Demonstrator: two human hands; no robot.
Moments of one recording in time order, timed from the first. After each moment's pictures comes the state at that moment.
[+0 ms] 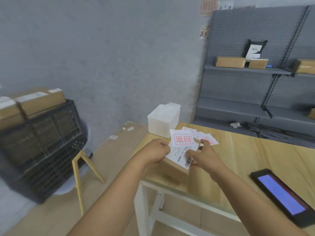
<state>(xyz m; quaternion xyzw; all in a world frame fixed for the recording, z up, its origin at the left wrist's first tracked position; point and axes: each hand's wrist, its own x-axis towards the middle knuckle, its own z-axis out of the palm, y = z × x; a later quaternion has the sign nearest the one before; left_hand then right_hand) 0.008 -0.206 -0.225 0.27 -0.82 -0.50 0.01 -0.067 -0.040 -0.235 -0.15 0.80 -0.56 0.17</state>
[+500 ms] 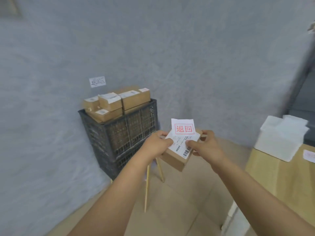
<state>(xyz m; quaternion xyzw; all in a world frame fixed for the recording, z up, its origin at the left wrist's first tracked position) 0.230 -0.482 -0.203 0.39 -0.76 -0.49 0.18 0.094 -0.371 -0.223 -0.28 0.71 -0.60 0.23</state>
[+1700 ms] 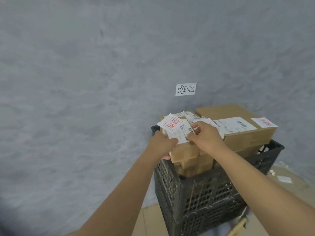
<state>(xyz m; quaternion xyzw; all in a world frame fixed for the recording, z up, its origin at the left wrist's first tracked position) 0.347 -0.957 -0.204 0.62 -0.55 -0.46 0.32 0.185 -0.948 -0.193 -0.63 0.69 -0.33 0.16</state>
